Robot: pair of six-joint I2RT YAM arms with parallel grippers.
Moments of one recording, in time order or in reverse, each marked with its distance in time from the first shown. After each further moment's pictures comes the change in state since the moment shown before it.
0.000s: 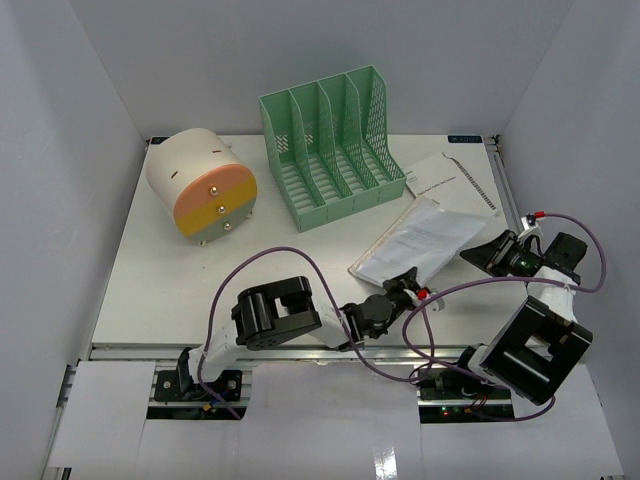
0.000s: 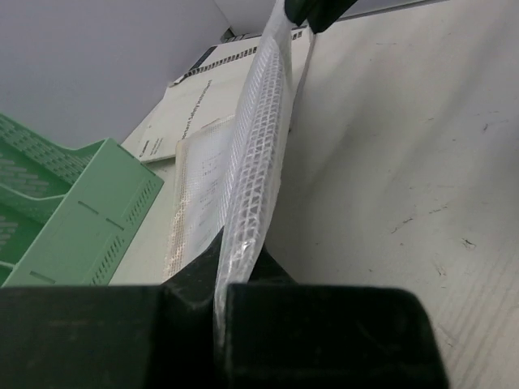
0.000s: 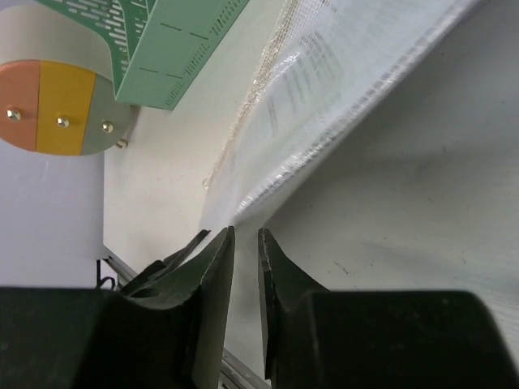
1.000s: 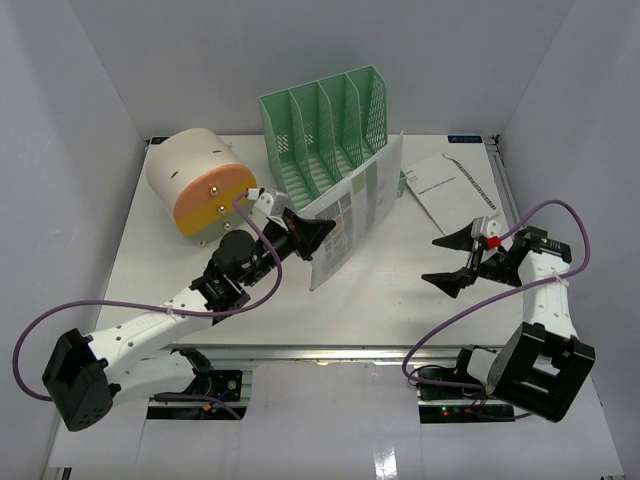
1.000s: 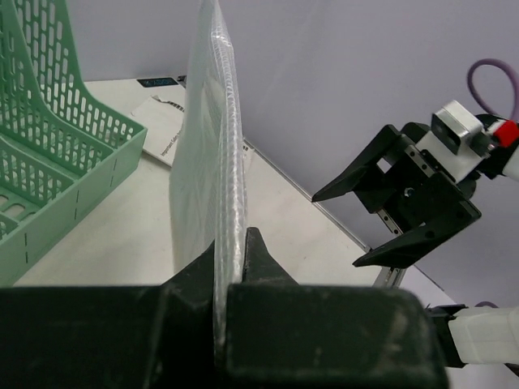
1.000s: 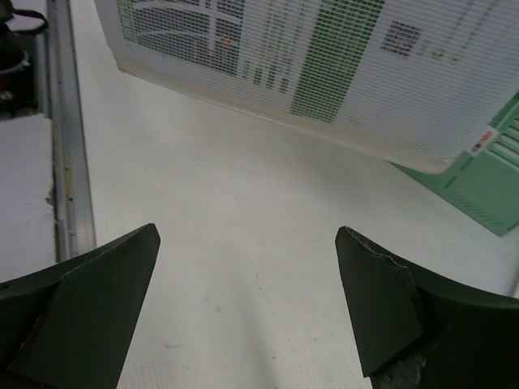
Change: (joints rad) left arm 0.453 -1.186 -0.424 -0.708 0.481 -1.064; right arm 0.255 -0.105 0.180 -0.920 -0.364 -1.809
